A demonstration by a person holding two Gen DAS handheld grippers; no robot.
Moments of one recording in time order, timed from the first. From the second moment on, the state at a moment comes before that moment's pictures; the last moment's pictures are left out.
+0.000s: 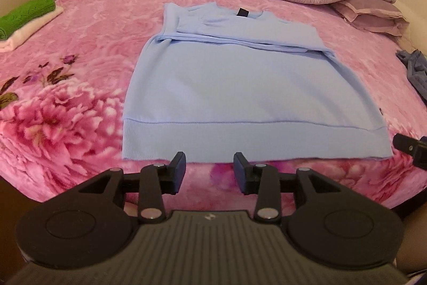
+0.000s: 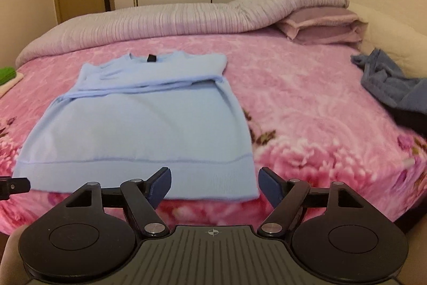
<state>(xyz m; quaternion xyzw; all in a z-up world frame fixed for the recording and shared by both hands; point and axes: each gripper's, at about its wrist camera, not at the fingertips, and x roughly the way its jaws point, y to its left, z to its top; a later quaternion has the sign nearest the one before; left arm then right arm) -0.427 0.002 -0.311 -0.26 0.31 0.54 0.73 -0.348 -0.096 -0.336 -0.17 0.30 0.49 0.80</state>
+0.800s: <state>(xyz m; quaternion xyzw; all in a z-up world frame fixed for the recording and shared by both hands) -0.429 -0.061 -0.298 -0.22 0.32 0.54 0.75 -0.399 -0.131 -0.326 -0.17 0.30 0.52 0.78</state>
